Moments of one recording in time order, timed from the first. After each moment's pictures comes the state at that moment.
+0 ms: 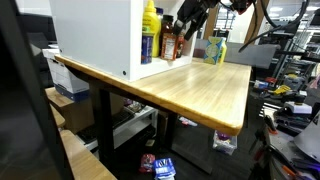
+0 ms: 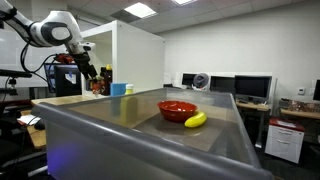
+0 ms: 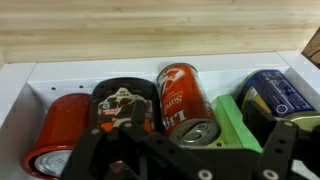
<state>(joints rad) 0.12 -0.36 0.20 -2.48 0.10 2.60 0.29</state>
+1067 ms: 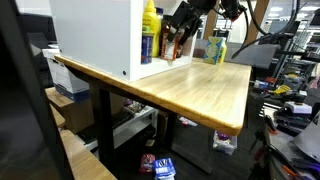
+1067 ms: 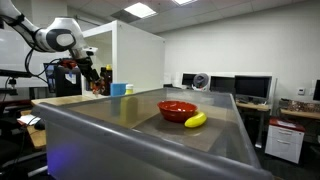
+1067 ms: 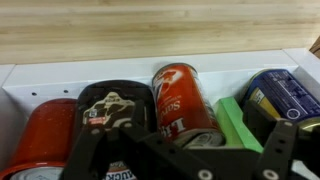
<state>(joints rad) 0.13 -0.29 0.20 -2.47 0.10 2.67 0.29</state>
